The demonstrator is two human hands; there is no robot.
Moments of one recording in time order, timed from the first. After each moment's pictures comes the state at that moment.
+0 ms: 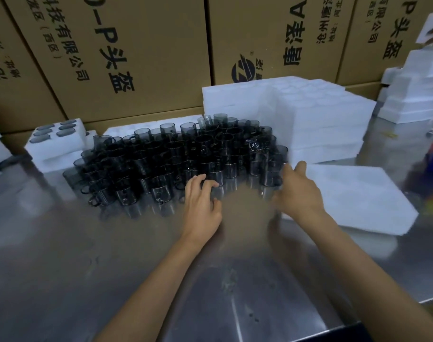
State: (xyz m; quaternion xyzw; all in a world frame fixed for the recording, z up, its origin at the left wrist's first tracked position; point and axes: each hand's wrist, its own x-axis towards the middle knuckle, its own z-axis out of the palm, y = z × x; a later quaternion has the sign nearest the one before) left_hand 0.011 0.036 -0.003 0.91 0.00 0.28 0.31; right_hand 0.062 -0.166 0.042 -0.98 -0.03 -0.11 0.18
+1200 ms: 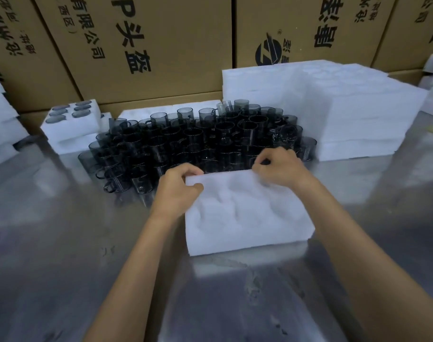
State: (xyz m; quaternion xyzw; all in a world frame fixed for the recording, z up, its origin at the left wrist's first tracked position) left_hand -0.001 0.117 0.037 0.87 0.12 0.19 0.43; right_hand 0.098 -0.094 0.069 -0.95 -0.13 0.03 0.30
